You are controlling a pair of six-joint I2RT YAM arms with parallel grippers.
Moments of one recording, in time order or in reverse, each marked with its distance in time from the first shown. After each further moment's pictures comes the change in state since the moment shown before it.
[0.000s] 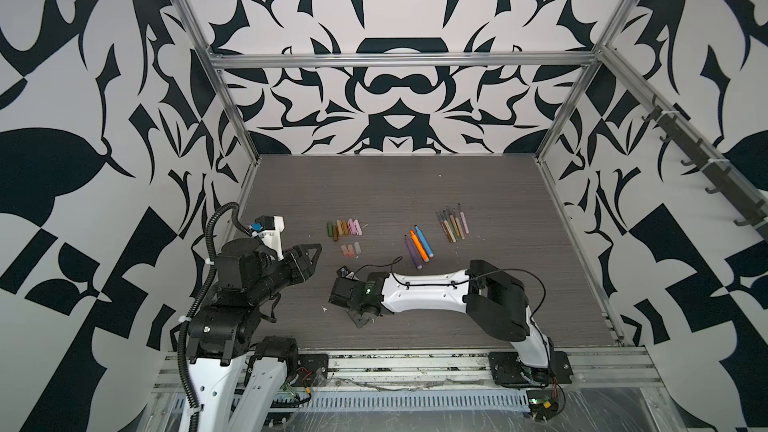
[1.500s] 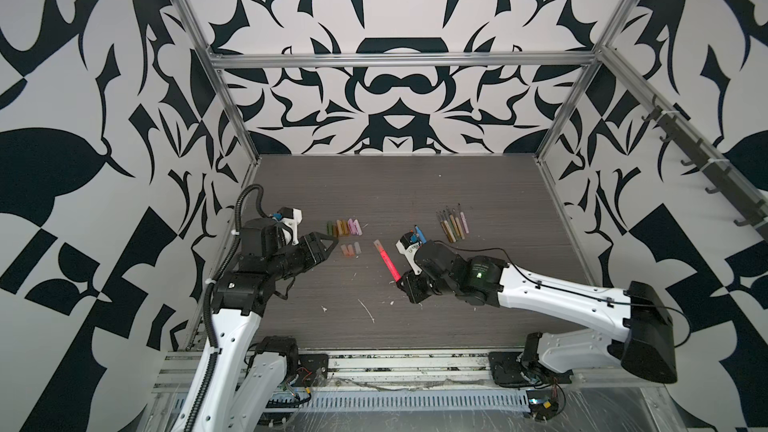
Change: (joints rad) left arm -0.019 0.222 -0.093 0.170 0.189 -0.163; right arm -0.219 -0.813 -0.577 0.269 -0.256 0.030
